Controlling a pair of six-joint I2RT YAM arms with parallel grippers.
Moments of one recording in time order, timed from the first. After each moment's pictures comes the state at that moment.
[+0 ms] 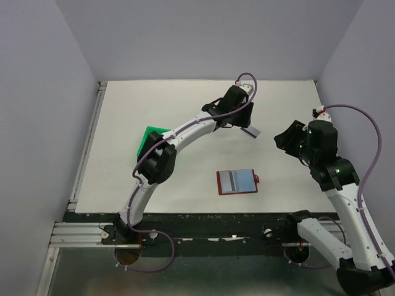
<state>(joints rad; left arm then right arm) -0.78 2.21 2.01 -0.39 0.03 -0.37 0.23 0.86 1.00 -0.69 0.12 0.56</state>
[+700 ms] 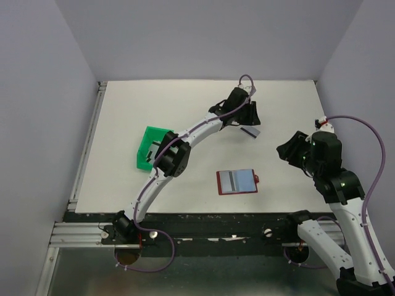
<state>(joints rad) -0.74 2.61 2.40 -0.31 0.30 -0.55 0.23 0.70 0.95 -0.80 0.11 0.54</state>
